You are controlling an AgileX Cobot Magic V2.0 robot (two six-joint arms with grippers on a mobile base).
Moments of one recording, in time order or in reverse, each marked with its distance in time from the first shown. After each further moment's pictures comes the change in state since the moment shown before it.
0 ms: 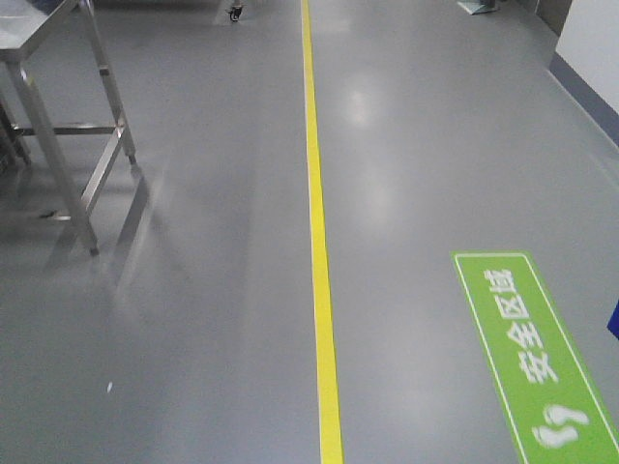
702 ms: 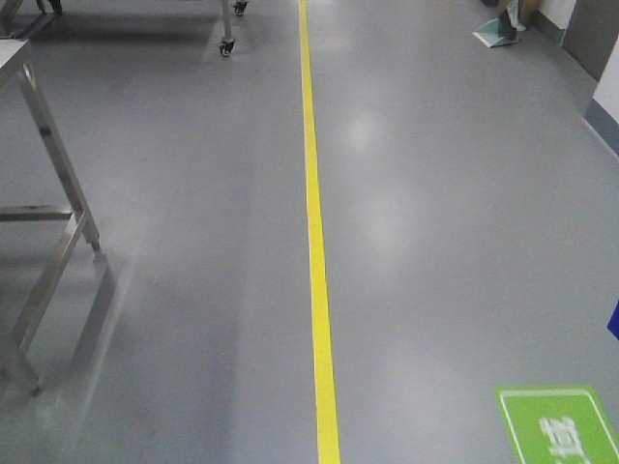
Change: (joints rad) left arm 0.000 0.000 0.000 0.000 0.000 0.000; right arm 0.000 0.000 0.000 0.000 0.000 0.000
